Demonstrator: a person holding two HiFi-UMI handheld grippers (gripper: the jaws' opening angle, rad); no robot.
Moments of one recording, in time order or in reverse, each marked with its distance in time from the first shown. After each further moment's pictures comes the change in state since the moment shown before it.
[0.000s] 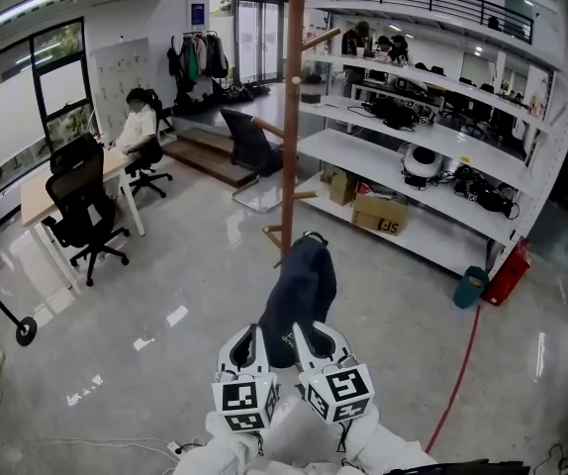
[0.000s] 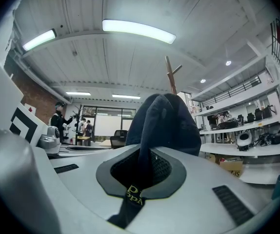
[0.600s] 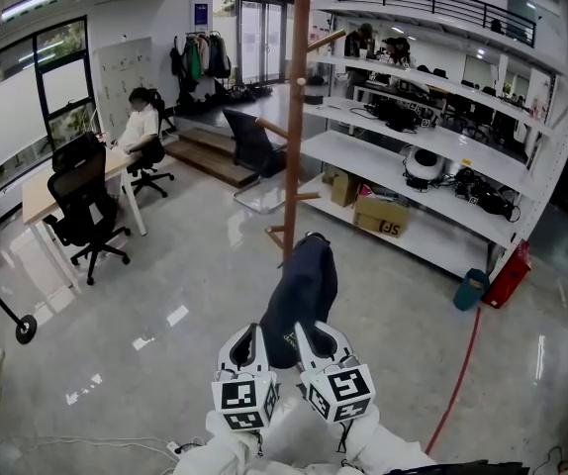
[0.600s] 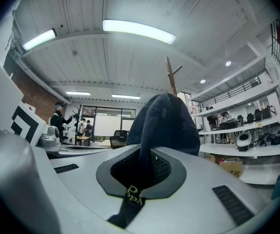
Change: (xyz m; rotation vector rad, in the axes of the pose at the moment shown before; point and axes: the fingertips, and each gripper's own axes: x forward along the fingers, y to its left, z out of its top) left arm -0.002 0.005 -0.001 -0.023 0.000 0.005; right arm 0.000 0.001 0.000 -0.002 -0.004 -0.004
